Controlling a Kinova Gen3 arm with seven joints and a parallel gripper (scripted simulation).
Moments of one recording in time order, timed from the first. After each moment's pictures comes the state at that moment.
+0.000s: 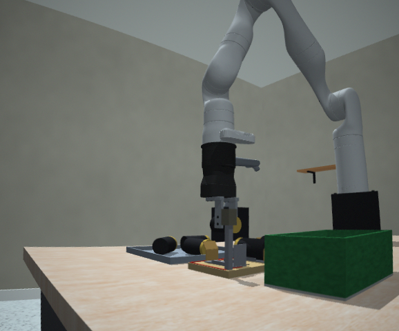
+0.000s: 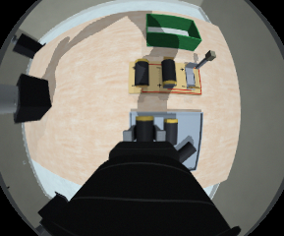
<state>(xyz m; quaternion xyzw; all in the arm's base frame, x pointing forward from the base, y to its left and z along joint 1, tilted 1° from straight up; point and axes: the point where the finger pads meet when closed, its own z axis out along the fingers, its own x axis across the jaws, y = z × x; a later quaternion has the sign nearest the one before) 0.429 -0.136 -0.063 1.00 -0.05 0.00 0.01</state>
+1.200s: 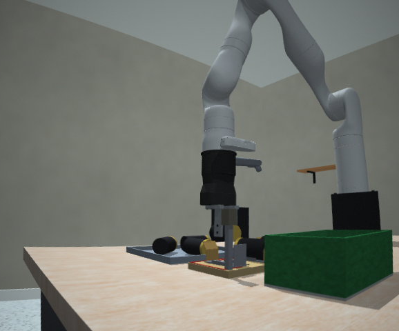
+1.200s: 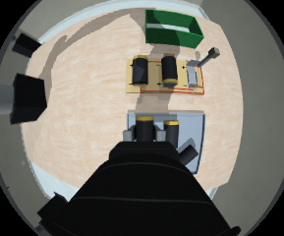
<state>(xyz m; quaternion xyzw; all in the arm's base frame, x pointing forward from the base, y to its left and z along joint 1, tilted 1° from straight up) 0.432 -0.134 -0.080 1.00 -0.04 0.01 0.01</state>
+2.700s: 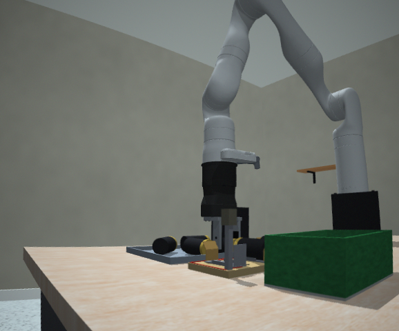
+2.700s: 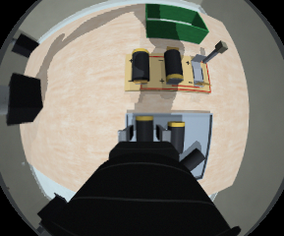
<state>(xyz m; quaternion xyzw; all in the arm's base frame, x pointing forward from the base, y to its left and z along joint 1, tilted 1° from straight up) 0.430 -0.134 -0.105 1.00 -0.05 0.00 0.01</state>
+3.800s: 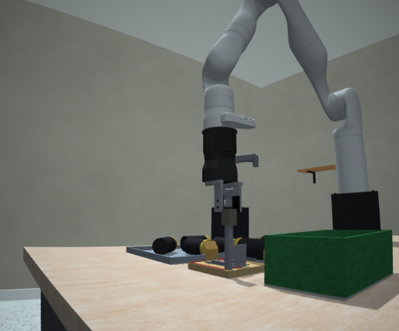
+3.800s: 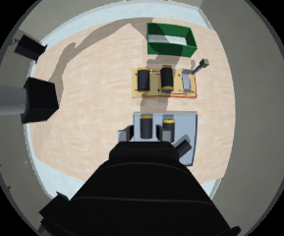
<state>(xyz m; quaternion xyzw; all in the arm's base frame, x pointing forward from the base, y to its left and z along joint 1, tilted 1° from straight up) 0.426 -0.132 -0.029 1.00 -0.05 0.00 0.01</state>
